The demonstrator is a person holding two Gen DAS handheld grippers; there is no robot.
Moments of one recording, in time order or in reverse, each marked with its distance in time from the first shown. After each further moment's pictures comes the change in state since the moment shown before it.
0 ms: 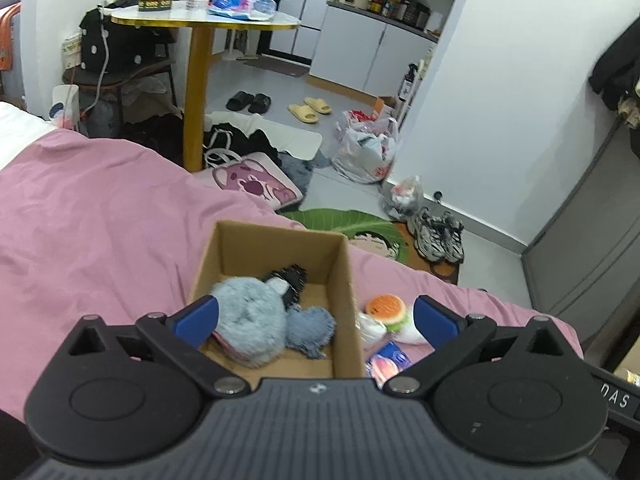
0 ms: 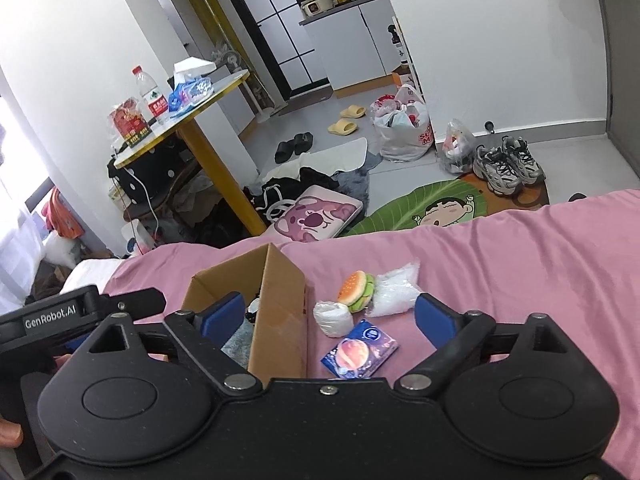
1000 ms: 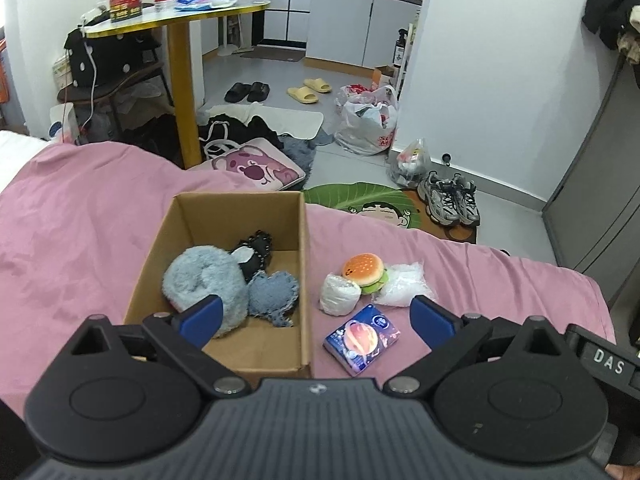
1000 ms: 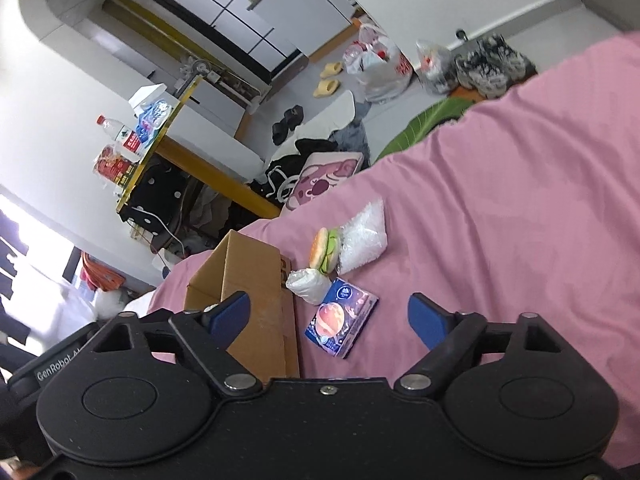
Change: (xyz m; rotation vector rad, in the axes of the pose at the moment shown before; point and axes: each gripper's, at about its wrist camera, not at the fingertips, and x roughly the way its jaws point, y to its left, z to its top) left arm 0.024 -0.075 -0.033 0.117 0.045 0.100; right arm 0.037 -0.096 -0.026 0.354 0.134 0.145
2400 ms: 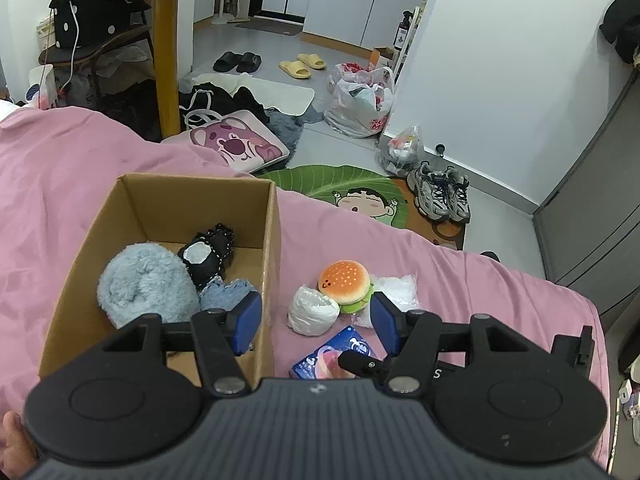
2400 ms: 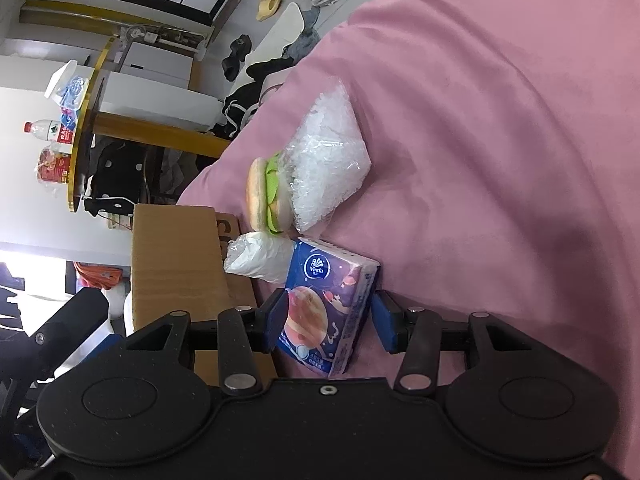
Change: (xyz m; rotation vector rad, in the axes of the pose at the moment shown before) left arm 0.069 -0.005 0.020 -0.083 0.077 -0.057; right arm 0.122 -0.024 -0.010 0.228 0.254 -0.022
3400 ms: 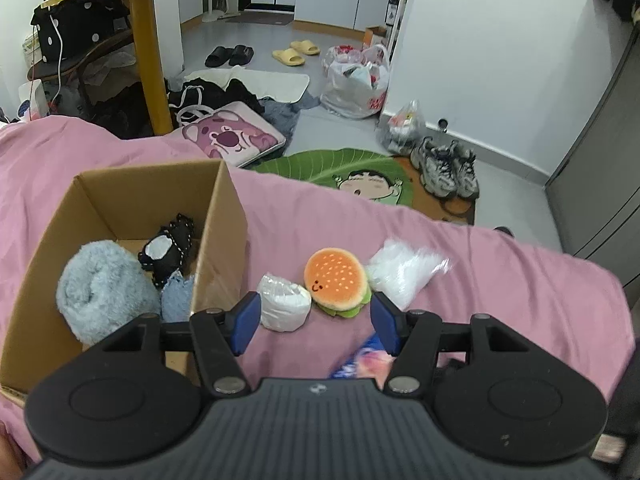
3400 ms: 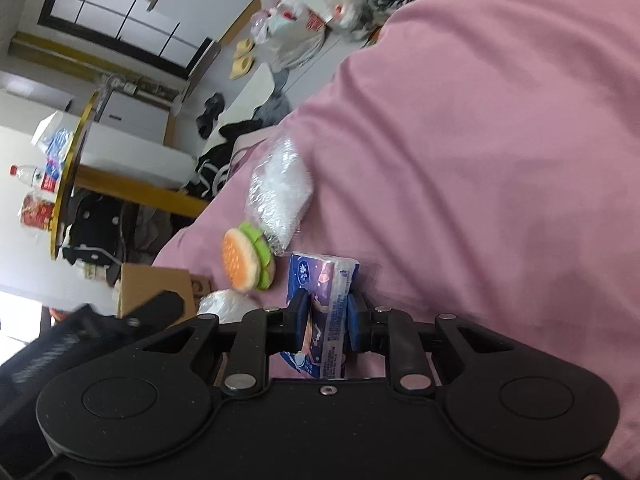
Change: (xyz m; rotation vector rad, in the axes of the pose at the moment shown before) left arm 0.043 -0.043 -0.012 0.086 0.038 0.062; right arm -0.050 -0.018 0.000 0.029 -0.208 -0.114
